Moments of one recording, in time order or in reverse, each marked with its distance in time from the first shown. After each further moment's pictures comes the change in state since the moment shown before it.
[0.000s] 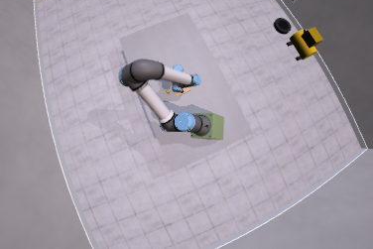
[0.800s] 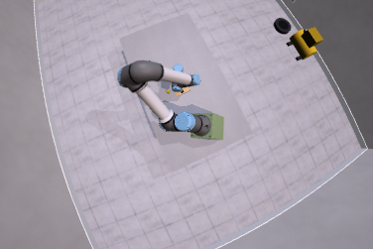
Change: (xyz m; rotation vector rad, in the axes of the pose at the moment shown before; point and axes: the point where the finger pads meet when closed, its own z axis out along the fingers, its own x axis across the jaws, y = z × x) arm 0.000 0.000 -0.010 0.000 0.000 0.000
